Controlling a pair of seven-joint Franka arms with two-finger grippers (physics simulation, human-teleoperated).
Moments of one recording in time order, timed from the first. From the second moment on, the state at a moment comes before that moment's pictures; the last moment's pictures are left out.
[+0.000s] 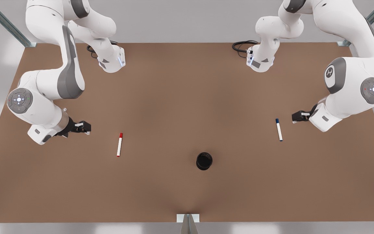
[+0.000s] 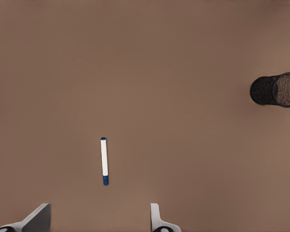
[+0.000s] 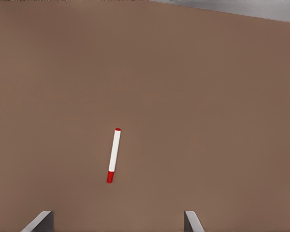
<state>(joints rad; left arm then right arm) -0.11 0.21 0.07 -1.44 -0.03 1.55 -0.01 0.09 0.29 0.02 -1.43 -0.02 1.70 -0.03</state>
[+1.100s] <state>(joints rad) -0.06 0.46 0.15 -2.12 -0.10 2.53 0.10 0.11 0.69 0.07 -1.73 0.04 2.35 0.26</state>
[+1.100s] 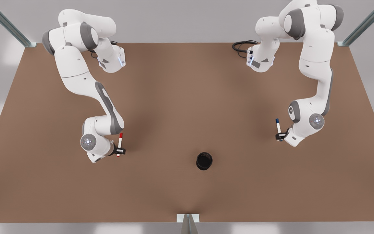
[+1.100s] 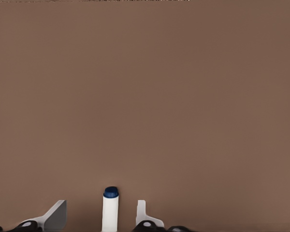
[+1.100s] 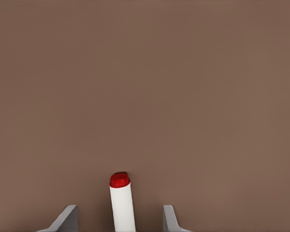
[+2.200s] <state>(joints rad) -0.07 0.51 0.15 -2.12 -0.10 2.57 0.17 0.11 0.71 0.07 -1.74 0.03 2.36 0.27</state>
